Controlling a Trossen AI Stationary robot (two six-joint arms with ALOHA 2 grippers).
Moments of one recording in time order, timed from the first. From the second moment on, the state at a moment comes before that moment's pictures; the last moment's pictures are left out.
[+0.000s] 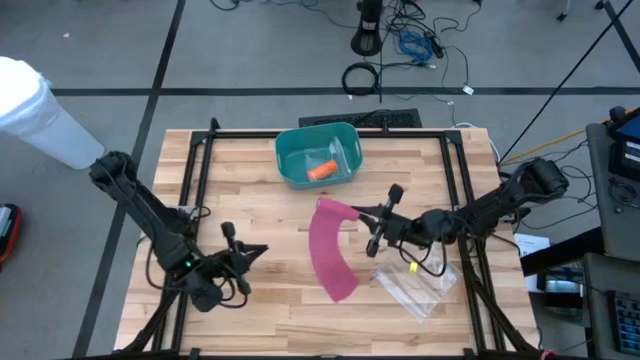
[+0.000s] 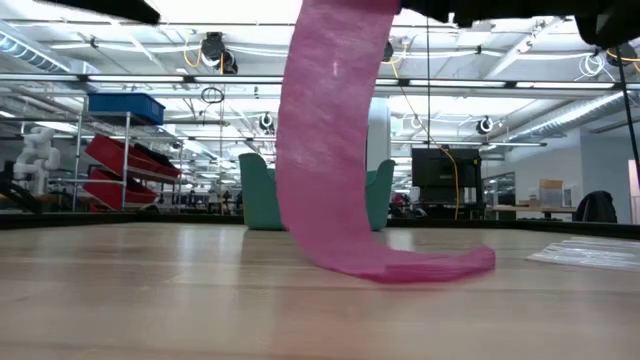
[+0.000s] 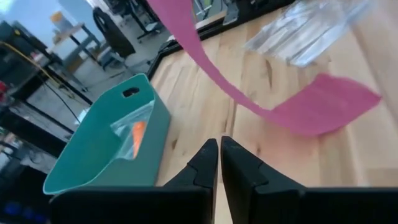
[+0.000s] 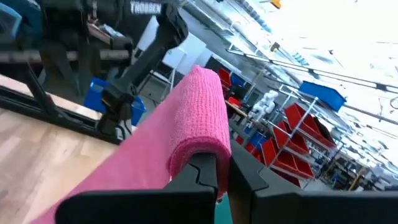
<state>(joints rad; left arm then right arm) -0.83 1.24 0.80 -0.46 -1.11 -0.33 0.34 1.37 0.52 1.09 0.65 -0.65</state>
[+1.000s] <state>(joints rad) -0.23 1.38 0.56 0.69 -0.19 0.01 0.32 1.16 0.70 0.47 0.60 -0.52</state>
